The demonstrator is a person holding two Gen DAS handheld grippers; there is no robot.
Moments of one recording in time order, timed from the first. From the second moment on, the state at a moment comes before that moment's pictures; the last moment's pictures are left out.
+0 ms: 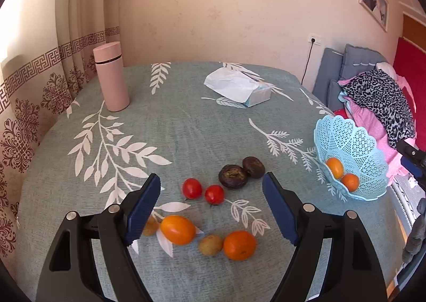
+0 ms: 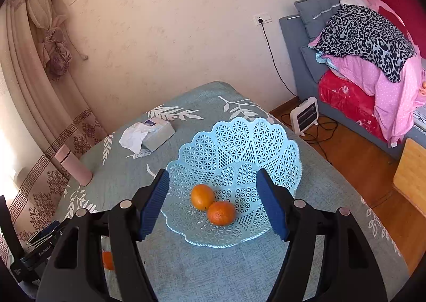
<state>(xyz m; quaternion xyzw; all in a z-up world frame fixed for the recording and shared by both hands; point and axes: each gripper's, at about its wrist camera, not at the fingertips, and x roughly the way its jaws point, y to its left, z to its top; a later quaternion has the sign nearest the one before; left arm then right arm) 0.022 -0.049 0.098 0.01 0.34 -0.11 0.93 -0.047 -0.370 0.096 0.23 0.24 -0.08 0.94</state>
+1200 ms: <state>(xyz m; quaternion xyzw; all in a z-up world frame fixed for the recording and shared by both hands) 0.040 0.018 0.013 0.00 0.42 -0.07 0.90 -0.018 -0.290 0.053 0.16 0.33 0.05 0.93</state>
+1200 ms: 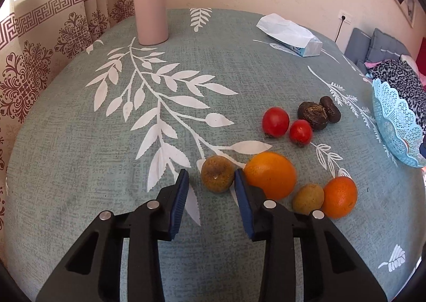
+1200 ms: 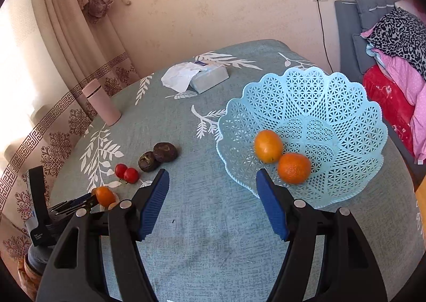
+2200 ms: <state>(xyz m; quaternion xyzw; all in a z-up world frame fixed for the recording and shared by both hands) 0.029 0.036 0.024 -0.05 0.38 -0.08 0.92 0.023 -0.144 -0.001 0.06 0.44 0.18 0.88</state>
